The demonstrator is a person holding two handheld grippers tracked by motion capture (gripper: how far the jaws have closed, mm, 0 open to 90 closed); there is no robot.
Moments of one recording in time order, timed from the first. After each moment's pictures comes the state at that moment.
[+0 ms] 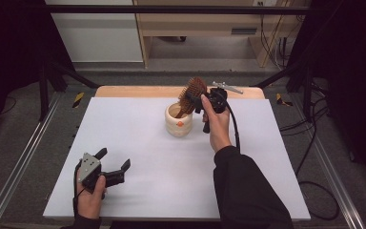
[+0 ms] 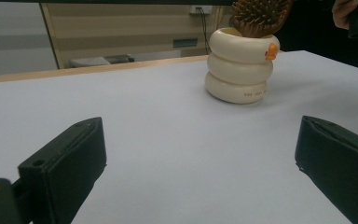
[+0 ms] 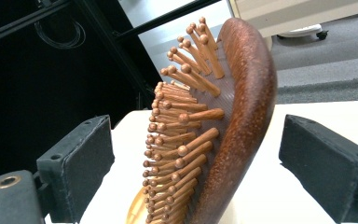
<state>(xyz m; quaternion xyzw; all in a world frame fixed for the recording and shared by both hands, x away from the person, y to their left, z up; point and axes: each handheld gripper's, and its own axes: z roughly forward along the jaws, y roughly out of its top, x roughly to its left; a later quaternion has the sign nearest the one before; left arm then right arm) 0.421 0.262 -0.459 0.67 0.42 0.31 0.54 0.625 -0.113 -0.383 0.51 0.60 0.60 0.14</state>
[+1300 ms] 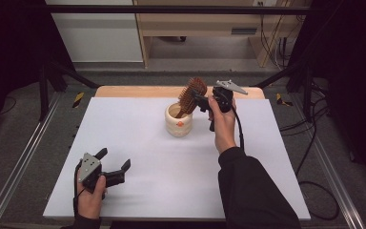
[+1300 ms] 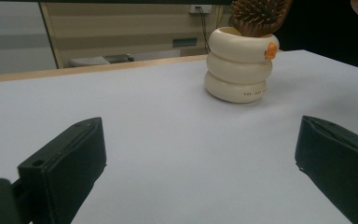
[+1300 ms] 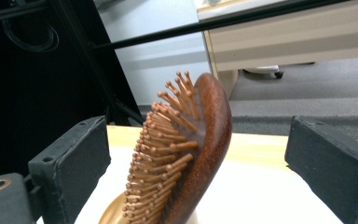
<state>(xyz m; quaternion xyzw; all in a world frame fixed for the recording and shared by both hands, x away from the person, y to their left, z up) 0.421 0.262 -0.460 0.67 0.42 0.31 0.54 0.607 -0.122 -0.362 0.49 0.60 0.58 0.25</state>
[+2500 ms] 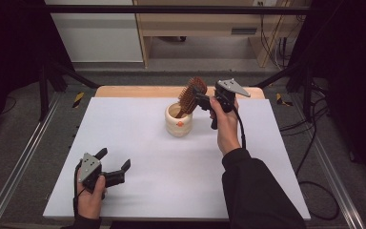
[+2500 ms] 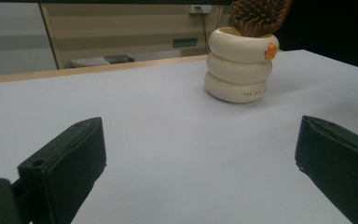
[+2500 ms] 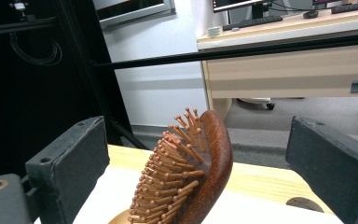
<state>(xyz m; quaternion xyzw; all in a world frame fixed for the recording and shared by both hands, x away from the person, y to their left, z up) 0.421 0.262 -0.460 0.67 0.41 0.31 0.54 0.594 -0.122 -0.350 0.45 0.59 0.60 0.30</state>
